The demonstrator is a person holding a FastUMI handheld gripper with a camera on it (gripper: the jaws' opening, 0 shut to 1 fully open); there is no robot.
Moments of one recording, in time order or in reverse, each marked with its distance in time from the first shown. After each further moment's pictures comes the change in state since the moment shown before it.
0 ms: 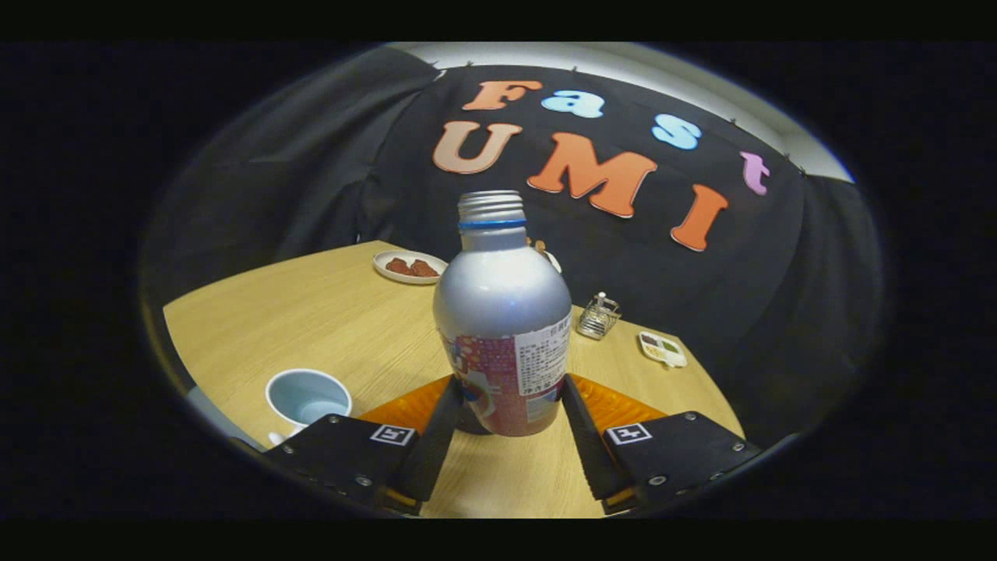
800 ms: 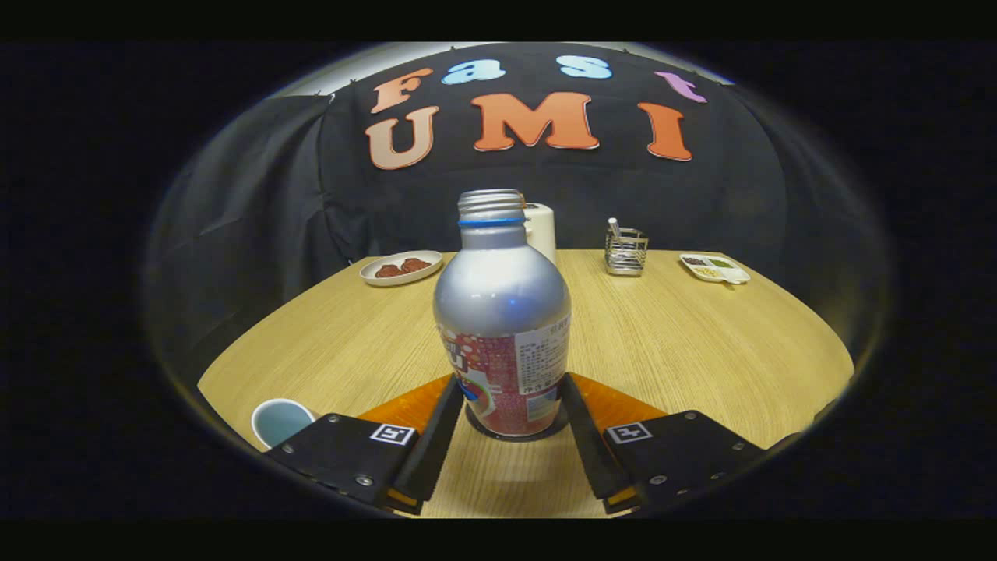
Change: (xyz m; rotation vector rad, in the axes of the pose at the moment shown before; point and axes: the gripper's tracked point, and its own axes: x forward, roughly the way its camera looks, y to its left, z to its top) arm 0.059 0.016 -0.057 0.305 0.107 0.101
